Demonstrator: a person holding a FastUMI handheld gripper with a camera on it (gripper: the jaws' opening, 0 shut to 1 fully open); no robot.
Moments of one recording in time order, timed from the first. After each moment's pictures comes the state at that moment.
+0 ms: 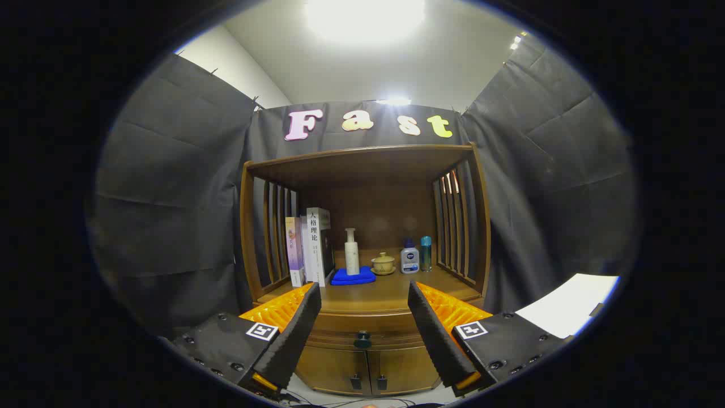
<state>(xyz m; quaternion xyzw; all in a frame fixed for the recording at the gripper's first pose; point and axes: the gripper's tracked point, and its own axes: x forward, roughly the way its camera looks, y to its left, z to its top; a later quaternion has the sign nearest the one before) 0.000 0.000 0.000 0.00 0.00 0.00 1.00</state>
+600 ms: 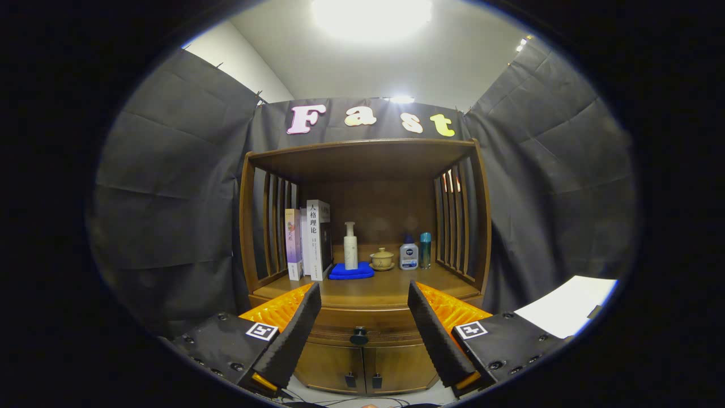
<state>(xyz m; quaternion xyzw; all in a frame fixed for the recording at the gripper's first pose) -0.001 0.004 -0.013 -0.01 0.01 0.01 1.00</state>
